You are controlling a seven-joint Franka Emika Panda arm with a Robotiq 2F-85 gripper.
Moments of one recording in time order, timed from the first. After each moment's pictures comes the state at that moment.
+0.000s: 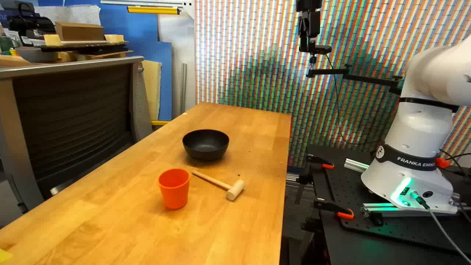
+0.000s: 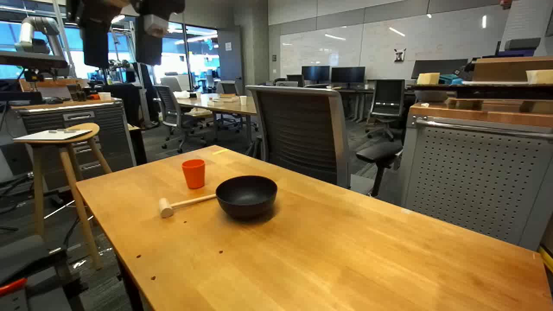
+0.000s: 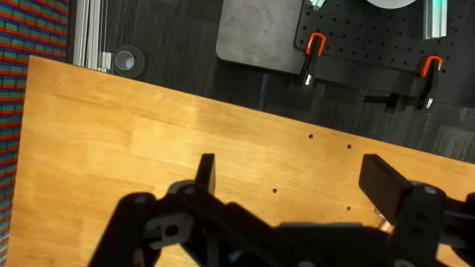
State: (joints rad) arm -0.11 -0.56 -0.28 -2.36 -0.27 1.65 -0.50
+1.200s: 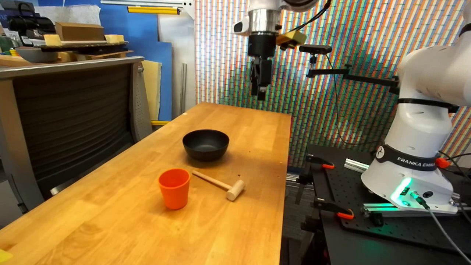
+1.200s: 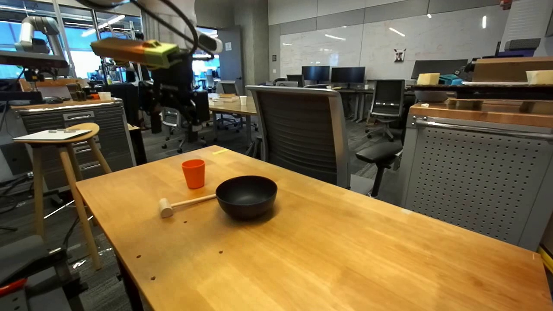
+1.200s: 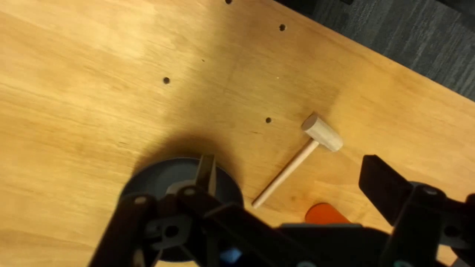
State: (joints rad) arm 0.10 -0.26 -0.14 -2.48 0.08 2.18 -0.48
